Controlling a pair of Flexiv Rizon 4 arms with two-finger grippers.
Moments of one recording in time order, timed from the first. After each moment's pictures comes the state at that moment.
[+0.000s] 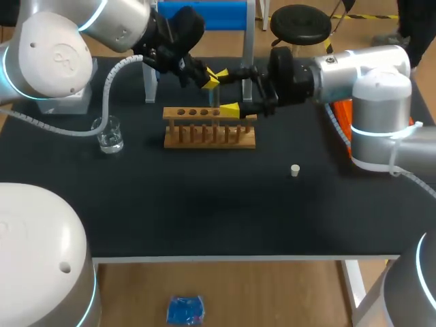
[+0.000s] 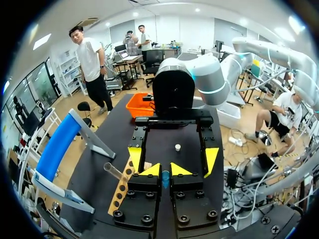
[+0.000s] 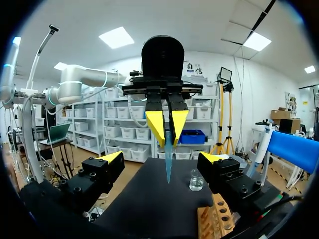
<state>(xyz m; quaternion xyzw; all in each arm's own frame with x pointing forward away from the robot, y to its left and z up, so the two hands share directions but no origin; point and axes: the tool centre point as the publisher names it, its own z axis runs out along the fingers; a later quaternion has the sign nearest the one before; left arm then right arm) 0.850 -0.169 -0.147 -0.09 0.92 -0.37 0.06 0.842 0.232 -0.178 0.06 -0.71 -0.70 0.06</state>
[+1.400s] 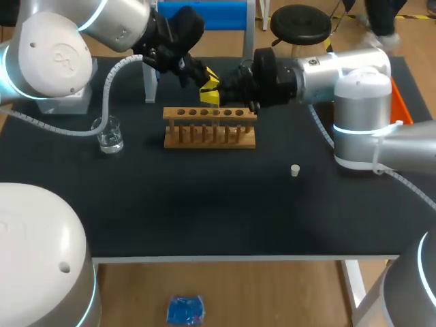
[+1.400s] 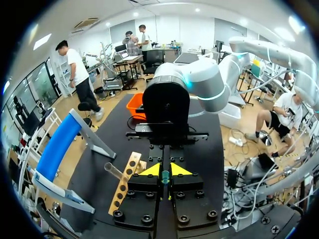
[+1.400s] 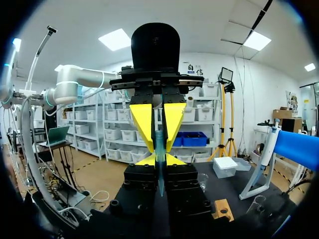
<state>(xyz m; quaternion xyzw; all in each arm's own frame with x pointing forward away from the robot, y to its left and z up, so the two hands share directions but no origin) 0.851 -0.169 -0.147 -0.09 0.92 -0.37 0.06 0.847 0.261 -0.183 0.06 -0.70 -0.70 0.07</state>
